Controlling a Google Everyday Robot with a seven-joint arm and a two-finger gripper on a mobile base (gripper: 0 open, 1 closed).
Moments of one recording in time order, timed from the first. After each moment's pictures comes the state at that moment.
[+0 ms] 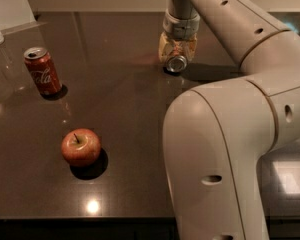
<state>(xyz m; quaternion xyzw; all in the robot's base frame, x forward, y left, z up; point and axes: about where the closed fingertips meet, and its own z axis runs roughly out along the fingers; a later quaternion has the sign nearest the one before) 0.732 -0.098 0.851 -0.10 0.99 0.01 0.08</state>
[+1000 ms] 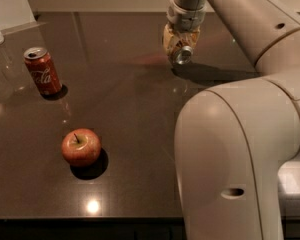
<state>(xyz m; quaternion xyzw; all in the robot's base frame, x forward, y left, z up) 0.726 -0.098 0.884 -0.16 0.98 0.03 0.12</state>
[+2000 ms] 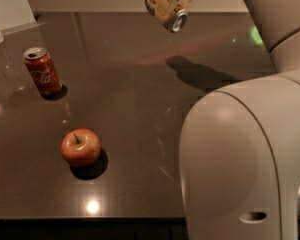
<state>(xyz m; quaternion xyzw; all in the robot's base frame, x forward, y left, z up) 0.711 -0.066 0.994 -0.33 0.92 0.04 0.22</state>
